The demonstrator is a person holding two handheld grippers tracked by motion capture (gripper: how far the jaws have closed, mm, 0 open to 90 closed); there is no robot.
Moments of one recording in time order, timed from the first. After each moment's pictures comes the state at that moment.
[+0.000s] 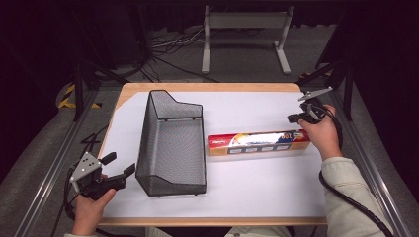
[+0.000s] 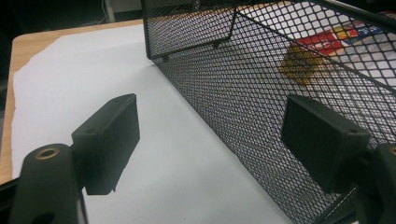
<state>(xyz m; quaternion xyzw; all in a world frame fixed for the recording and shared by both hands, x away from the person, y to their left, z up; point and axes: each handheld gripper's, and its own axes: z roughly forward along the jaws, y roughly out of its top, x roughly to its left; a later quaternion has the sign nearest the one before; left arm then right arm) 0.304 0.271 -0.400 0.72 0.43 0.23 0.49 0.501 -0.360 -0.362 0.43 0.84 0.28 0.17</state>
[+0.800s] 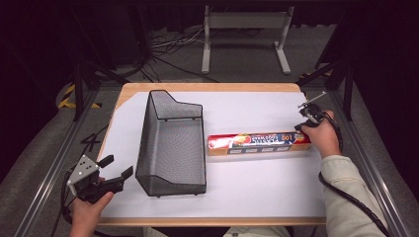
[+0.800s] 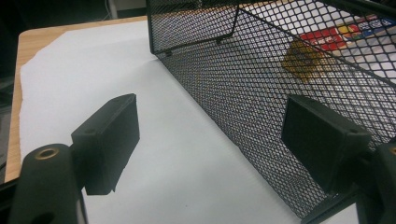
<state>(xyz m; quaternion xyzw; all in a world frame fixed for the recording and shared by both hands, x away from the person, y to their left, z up) 0.300 0.273 -0.402 0.72 0.43 0.23 0.49 0.514 -0.380 -0.395 0.49 0.84 0.18 0.13</state>
